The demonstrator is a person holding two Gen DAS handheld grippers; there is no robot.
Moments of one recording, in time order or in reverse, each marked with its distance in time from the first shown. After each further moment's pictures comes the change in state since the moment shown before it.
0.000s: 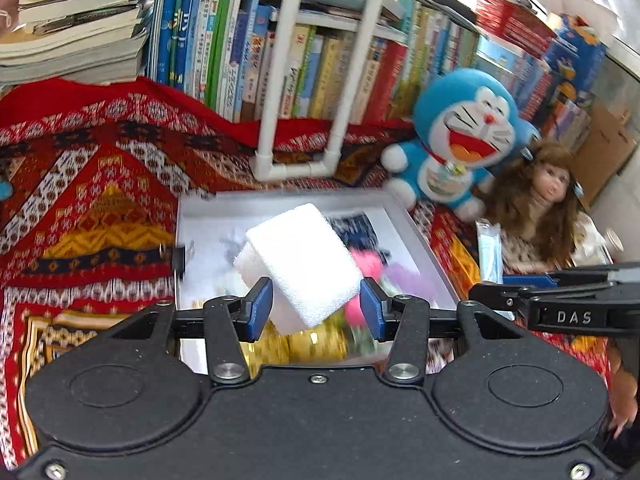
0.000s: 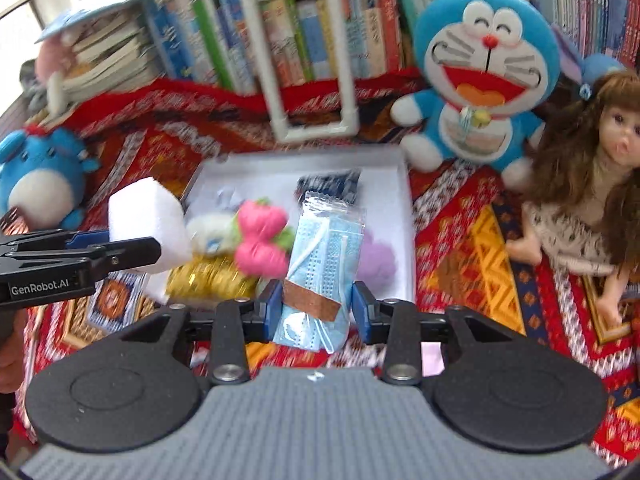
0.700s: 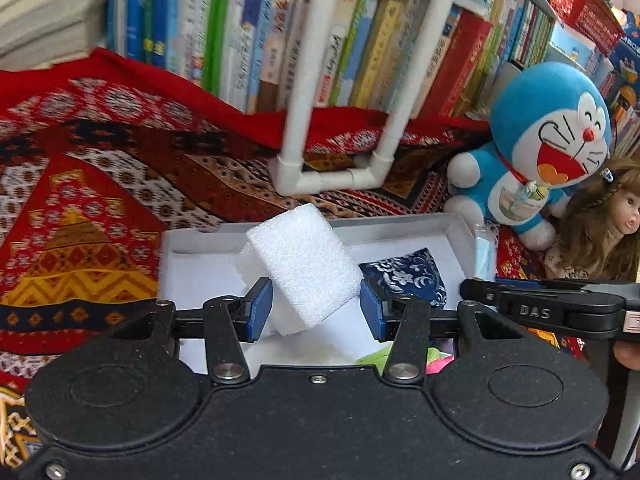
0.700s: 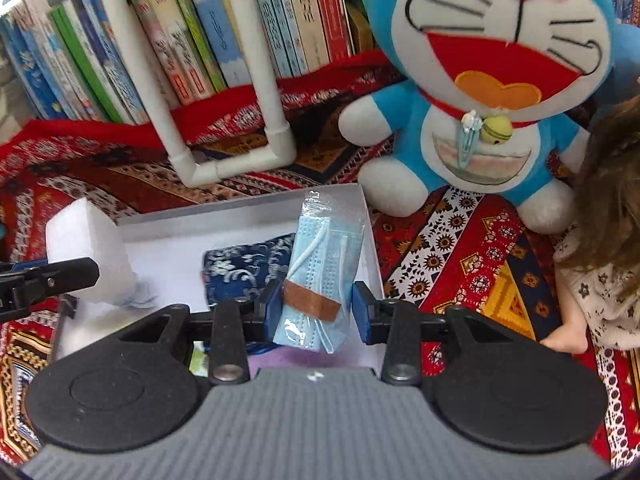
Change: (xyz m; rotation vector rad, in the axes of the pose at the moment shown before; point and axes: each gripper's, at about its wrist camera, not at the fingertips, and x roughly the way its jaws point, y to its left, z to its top) left arm 0.127 0.028 0.050 -0.022 0.094 0.041; right arm 0.140 -0.045 0.051 0.104 0.041 -0.079
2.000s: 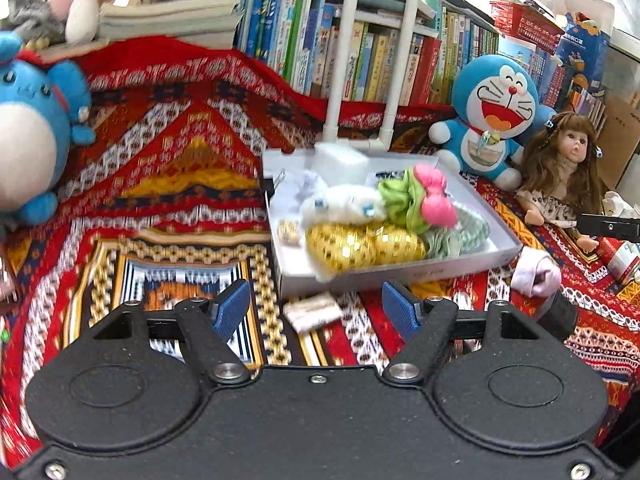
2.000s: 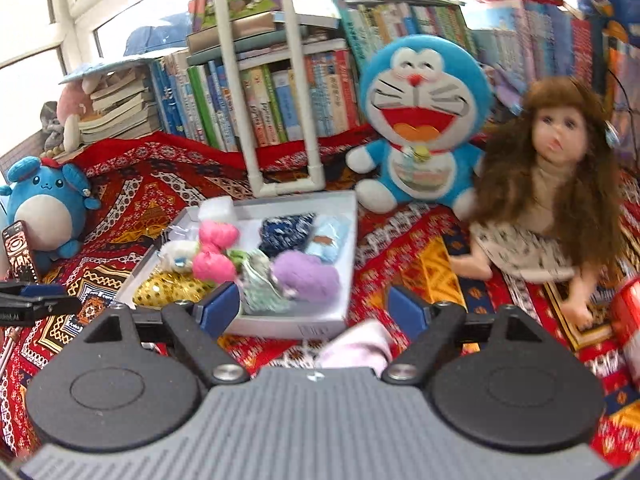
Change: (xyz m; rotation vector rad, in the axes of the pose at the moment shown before) left arm -0.160 0.034 -0.206 0.027 -0.221 0.067; right arm -0.165 -0.055 -0.145 -0.087 -0.310 0.138
